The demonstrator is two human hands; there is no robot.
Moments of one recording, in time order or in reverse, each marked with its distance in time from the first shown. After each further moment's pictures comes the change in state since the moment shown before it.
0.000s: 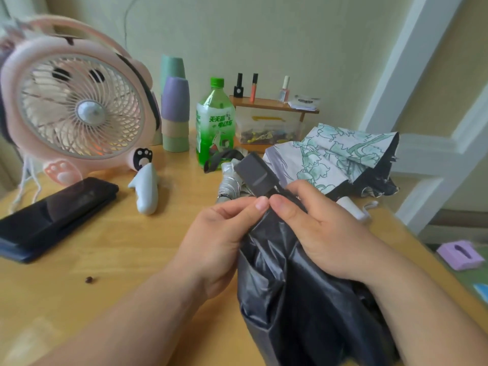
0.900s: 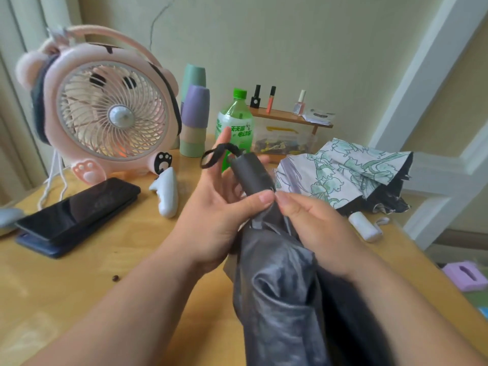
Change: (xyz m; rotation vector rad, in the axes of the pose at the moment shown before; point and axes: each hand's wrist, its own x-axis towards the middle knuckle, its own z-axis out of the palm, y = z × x) left_hand 0.014 0.033 -0.031 0.019 -0.079 0.395; right_hand 0.019 -0.033 0.024 0.389 -0.076 -0.184
